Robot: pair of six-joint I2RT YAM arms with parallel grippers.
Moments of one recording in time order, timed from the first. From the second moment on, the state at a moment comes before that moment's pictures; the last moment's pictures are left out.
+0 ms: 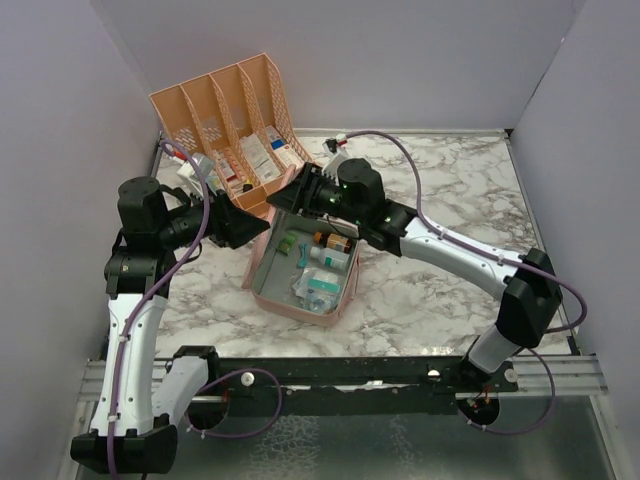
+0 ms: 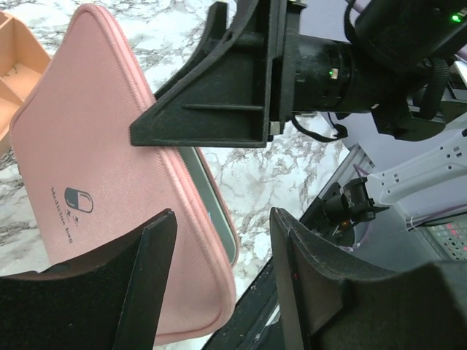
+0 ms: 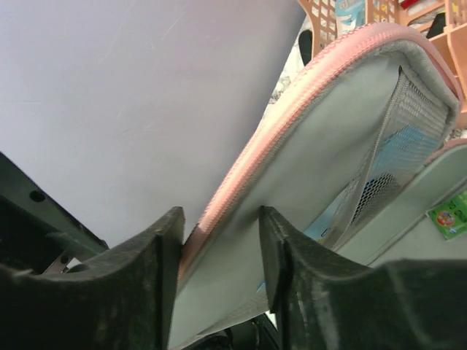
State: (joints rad) left arm -0.02 0.86 1.12 -0.58 0.93 -0.32; right arm 0.88 1.66 1.38 0.12 -0.12 0.91
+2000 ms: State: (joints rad) left arm -0.02 1.07 0.56 -0.22 0.65 -0.66; right arm 0.87 1.25 0.67 -0.09 0.16 0.81
